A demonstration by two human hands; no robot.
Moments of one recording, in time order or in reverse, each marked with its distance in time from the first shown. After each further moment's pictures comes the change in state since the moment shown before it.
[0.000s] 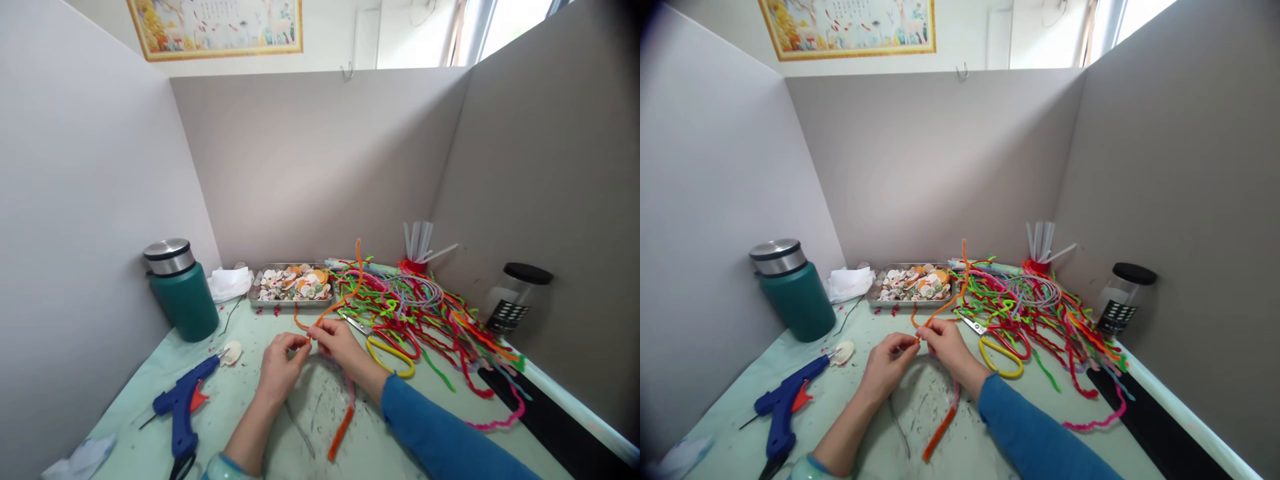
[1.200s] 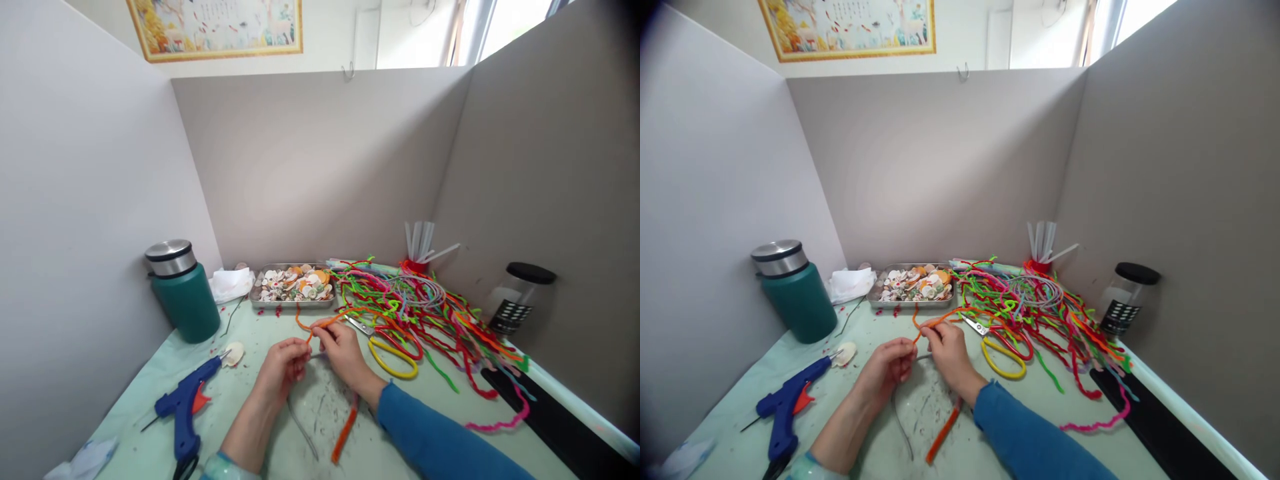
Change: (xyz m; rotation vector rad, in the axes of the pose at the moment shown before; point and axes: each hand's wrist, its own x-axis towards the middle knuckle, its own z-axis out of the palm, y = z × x) left_hand -0.001 0.013 -0.007 -0.866 -0.204 -0.501; right_hand -0.007 0.004 0.005 -0.302 0.227 -0.311
